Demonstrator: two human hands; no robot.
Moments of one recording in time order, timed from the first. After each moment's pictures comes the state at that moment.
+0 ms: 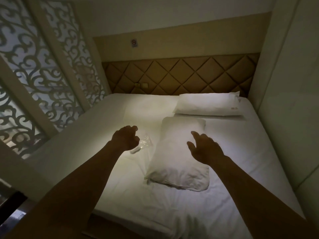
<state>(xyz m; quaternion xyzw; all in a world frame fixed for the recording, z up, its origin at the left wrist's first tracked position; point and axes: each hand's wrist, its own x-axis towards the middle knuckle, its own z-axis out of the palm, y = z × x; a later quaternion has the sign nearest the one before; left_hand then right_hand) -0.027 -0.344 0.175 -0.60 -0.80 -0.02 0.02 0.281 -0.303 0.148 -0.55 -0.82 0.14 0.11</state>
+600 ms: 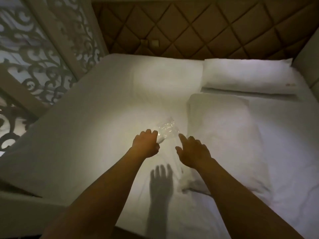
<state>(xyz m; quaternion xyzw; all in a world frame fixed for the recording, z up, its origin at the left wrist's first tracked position) -0.252 -0.195 -0.006 -0.65 -0.75 0.04 -0.11 -0.056 -0.175 -0.004 -0.53 -0.83 0.16 -0.04</state>
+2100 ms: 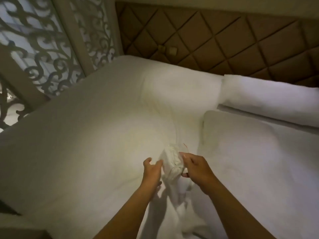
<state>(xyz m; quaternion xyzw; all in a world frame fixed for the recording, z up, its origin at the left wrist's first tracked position) -0.233 -0.172 -0.109 -0.11 -0.70 -0.48 -0.52 -0.094 -0.105 -0.055 -0.52 -0.63 0.55 0.17</state>
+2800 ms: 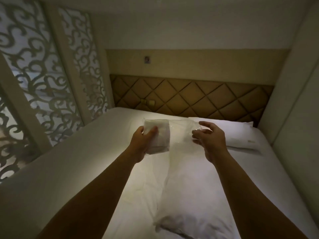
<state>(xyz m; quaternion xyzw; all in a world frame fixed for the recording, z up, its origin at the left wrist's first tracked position) -0.127 -0.239 0.218 -0.38 -0.53 -0.61 -0.45 0.111 -0.194 0.257 -0.43 -0.50 0.54 0.52</state>
